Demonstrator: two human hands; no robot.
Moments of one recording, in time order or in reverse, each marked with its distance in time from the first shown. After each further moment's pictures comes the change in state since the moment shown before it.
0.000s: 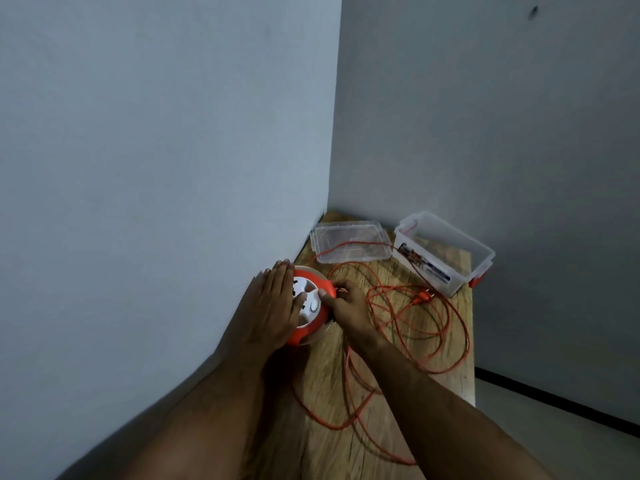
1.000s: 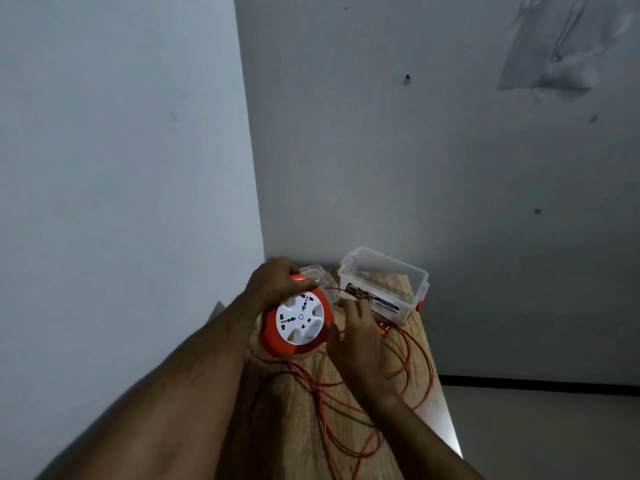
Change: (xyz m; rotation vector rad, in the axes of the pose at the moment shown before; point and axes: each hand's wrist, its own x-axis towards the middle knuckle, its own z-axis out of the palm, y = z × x) left_hand 0.220 0.055 -0.020 -0.378 -0.319 0.179; right_hand 0.002 -0.051 -0.048 -0.878 0.604 -0.535
